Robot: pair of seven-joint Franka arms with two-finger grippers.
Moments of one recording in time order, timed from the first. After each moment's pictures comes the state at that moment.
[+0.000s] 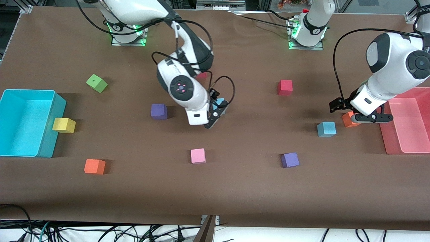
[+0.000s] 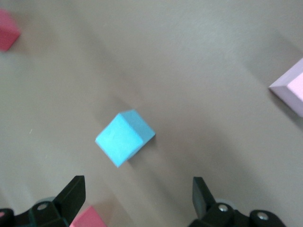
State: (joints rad) left arm 0.02 0.07 -0.04 -2.06 0.00 2.09 -0.03; right arm 0.67 0.65 -0.04 -1.36 0.35 1.92 -0.43
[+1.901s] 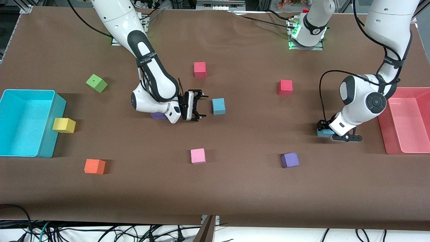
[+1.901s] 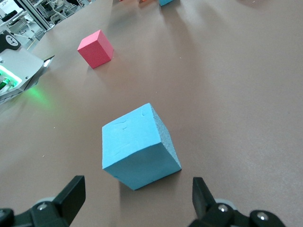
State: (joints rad) left arm 0.03 0.44 0.01 -2.11 -0.02 2.53 0.08; right arm 0.60 0.64 -0.04 -1.90 1.42 2.26 -1.83
